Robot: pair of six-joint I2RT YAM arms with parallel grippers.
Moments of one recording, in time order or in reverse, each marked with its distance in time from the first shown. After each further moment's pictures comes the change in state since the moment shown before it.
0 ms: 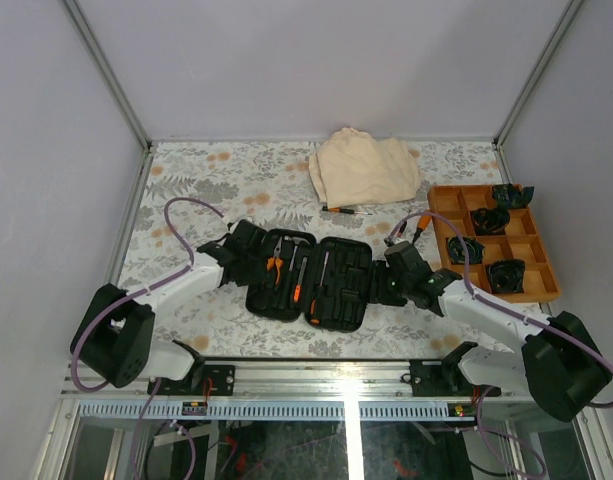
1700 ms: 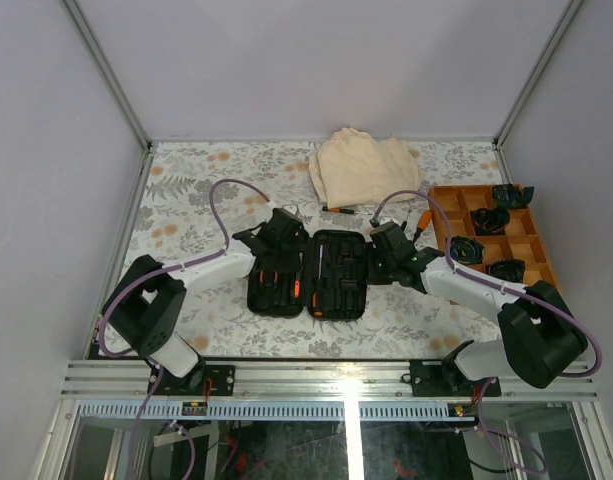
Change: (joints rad) left arm -0.150 0.216 0.187 0.148 0.072 0.084; right arm 0.000 0.220 0.190 0.027 0.112 -0.146
